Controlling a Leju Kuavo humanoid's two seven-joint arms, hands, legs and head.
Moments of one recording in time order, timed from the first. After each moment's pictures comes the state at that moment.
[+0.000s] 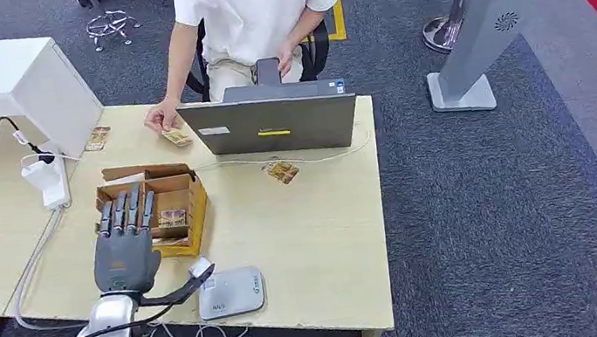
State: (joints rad) left arm -0.25 0.27 -0.28 -1.24 -1.57 0.45 0.31; right arm -0.06 0.24 -0.50 -0.19 1.27 -0.16 0.17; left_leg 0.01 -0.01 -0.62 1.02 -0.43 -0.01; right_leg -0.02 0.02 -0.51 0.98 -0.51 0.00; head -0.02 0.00
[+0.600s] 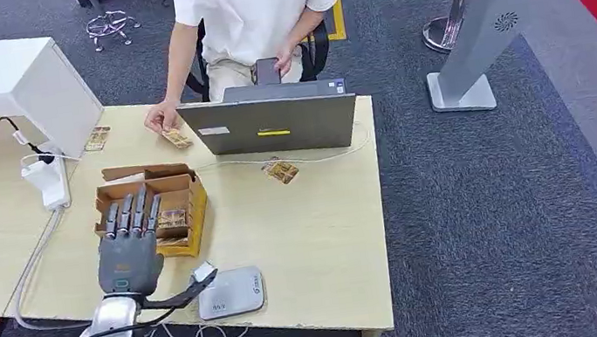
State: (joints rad) left arm -0.25 0.28 -0.29 -1.23 -1.57 0.44 0.28; right arm -0.06 0.24 -0.50 -0.19 1.27 -0.16 0.17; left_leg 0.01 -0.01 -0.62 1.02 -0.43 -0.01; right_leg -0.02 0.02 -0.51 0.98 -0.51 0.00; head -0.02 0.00
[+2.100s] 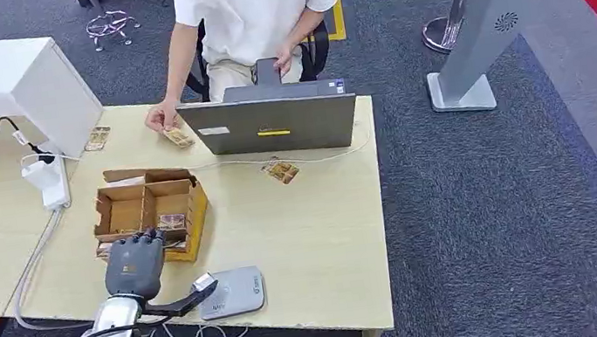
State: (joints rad) left arm -0.27 0.23 -0.21 -1.10 -1.56 0.42 0.13; right arm -0.06 0.24 -0.49 -0.19 1.29 -0.16 0.16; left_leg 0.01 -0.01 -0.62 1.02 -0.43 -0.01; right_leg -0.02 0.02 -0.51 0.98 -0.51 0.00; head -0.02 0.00
